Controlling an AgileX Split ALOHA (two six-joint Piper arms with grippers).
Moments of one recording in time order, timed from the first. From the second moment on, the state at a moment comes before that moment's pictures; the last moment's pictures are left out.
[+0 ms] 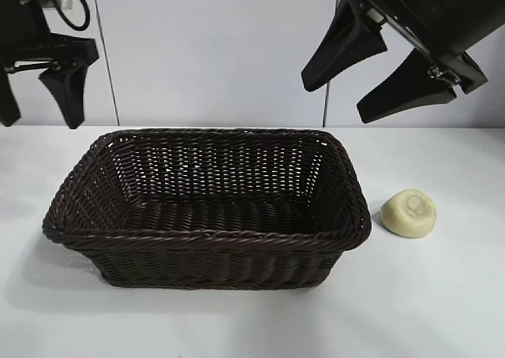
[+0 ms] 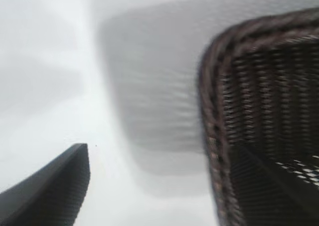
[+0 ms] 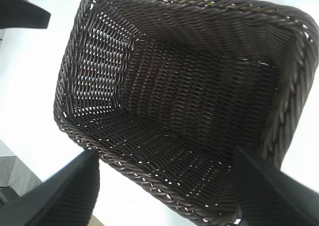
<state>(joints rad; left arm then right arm) -0.09 1.91 -1.57 0.02 1.14 0.01 0.24 1.50 -1.04 0.77 0.76 -0.47</state>
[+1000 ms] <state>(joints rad) -0.03 1.35 -1.10 0.02 1.21 0.01 0.24 1.50 -1.04 0.77 0.77 -0.47</state>
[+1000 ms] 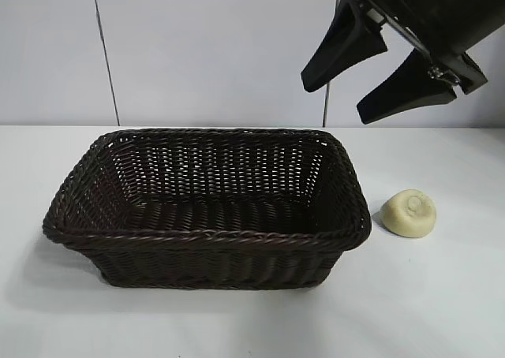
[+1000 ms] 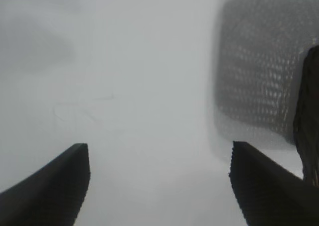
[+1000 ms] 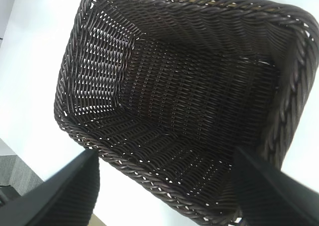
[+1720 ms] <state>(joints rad) -0.03 0.49 -0.50 0.01 1.12 0.01 0.24 1.50 -1.04 0.77 0.77 -0.47</state>
